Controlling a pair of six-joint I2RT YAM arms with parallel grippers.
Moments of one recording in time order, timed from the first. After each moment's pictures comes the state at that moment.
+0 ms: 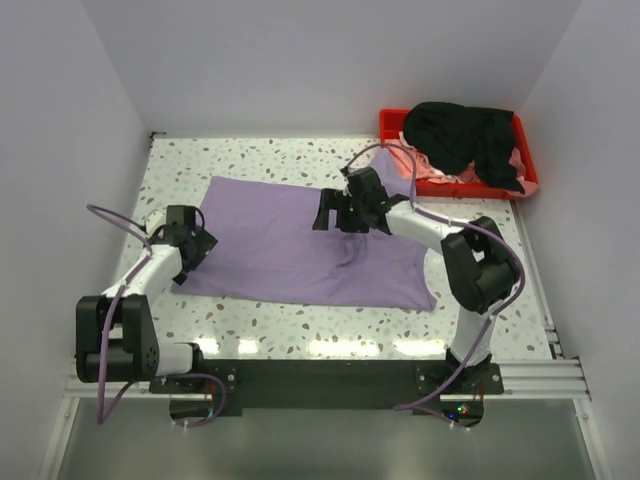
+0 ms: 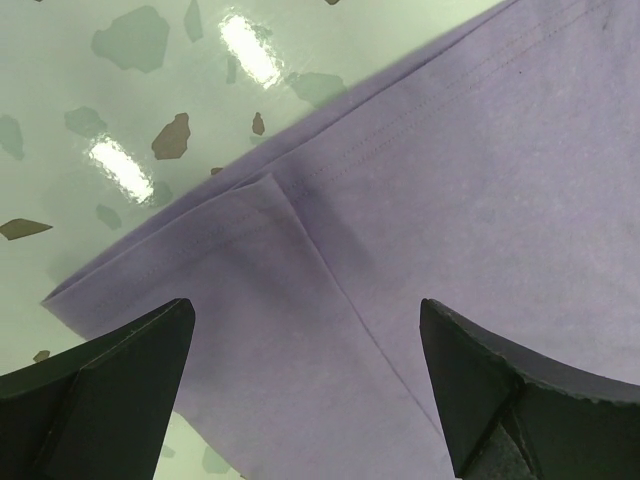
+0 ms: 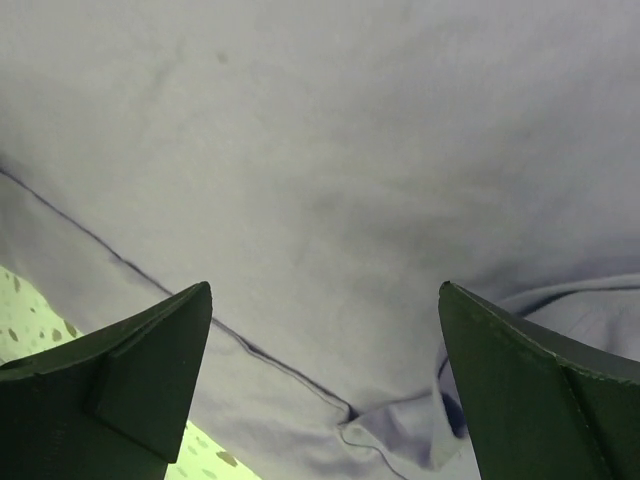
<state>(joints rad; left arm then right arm) 0.03 1.34 0.71 -0.43 -0.33 -0.88 0.54 1.88 1.25 -0.19 -0.20 0.55</state>
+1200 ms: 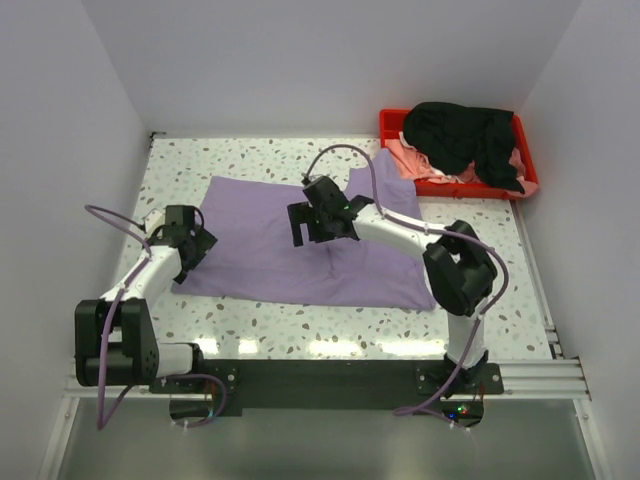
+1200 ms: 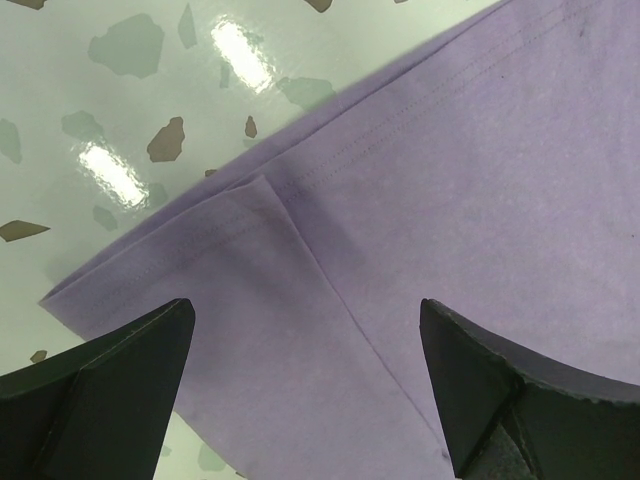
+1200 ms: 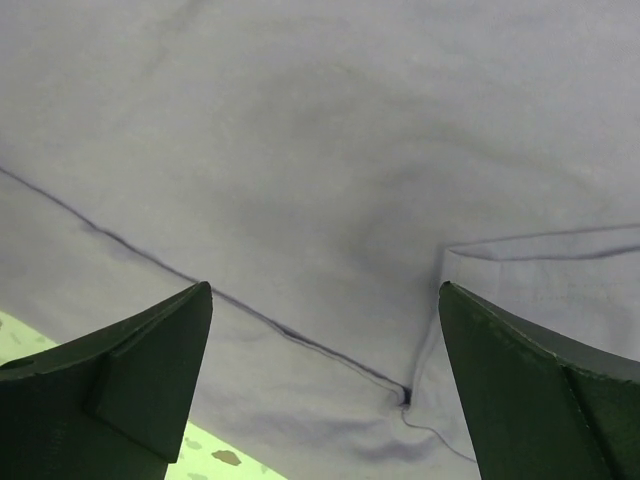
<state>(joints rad) 0.03 1.31 0.71 -0.43 -0.33 -0.88 0.76 1.95 1.48 -0.43 0.07 0.47</state>
